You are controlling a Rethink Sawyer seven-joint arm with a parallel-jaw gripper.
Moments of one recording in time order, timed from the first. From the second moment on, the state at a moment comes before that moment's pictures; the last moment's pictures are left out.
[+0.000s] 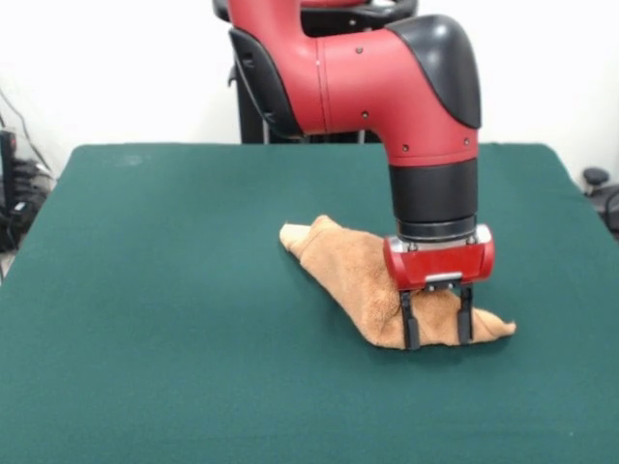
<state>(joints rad) -0.23 -0.38 0.21 1.60 -0.17 0.01 1.67</state>
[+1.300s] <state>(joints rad) -0.20 -0.66 0.13 2.00 -0.18 0.14 1.67</state>
